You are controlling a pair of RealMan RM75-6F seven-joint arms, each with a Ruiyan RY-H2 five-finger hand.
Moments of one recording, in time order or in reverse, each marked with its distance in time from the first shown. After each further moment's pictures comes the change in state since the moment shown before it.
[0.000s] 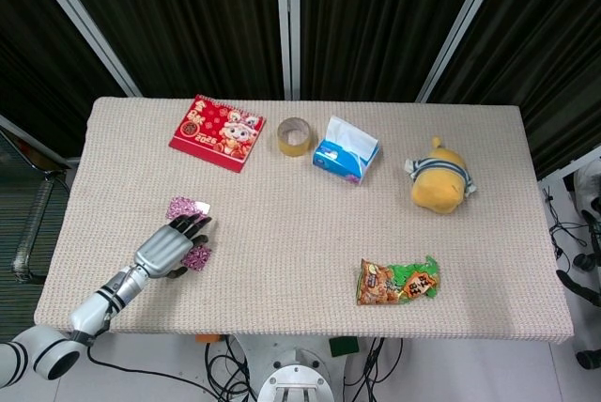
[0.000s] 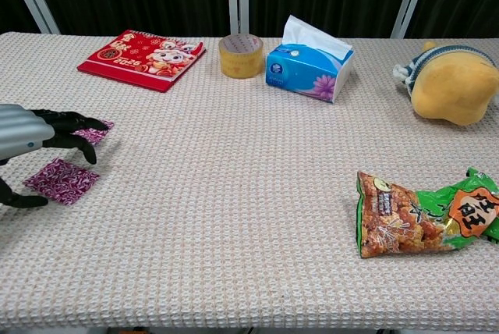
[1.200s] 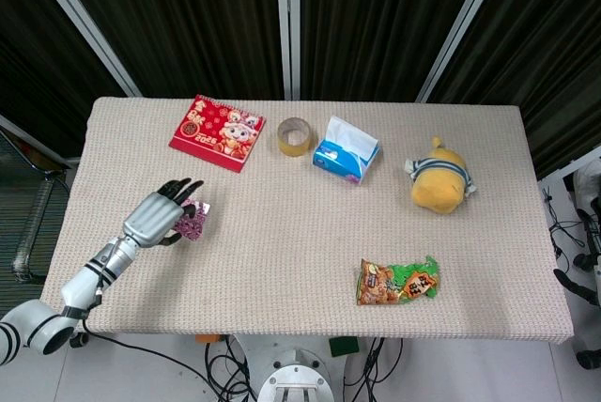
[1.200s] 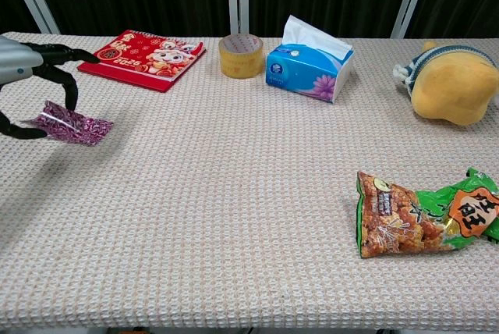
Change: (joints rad) left arm -0.059 0.066 -0.095 0.053 -0.009 0.023 -0.120; right arm 0.005 0.013 0.000 -0.030 -0.008 -0.001 -0.027
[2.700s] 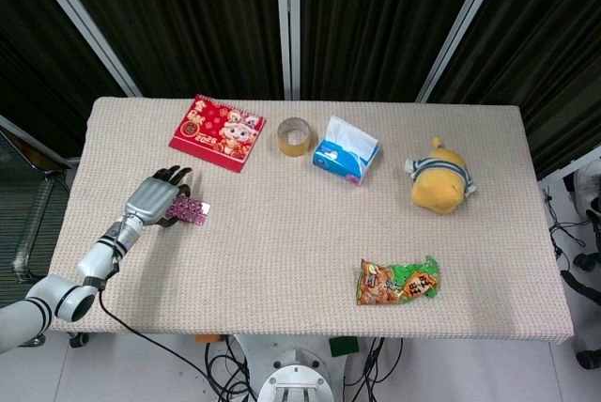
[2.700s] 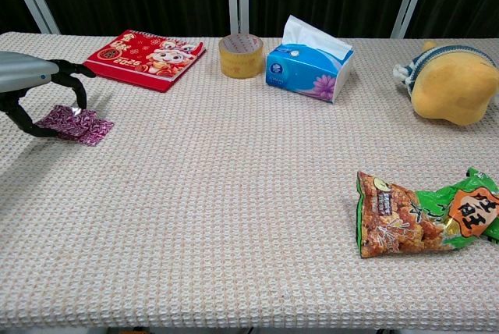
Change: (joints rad) left arm -0.064 -0.155 -0.031 0.257 -0.141 -0.175 -0.098; right arm -0.009 0.006 0.003 0.016 0.020 -0.007 0.017
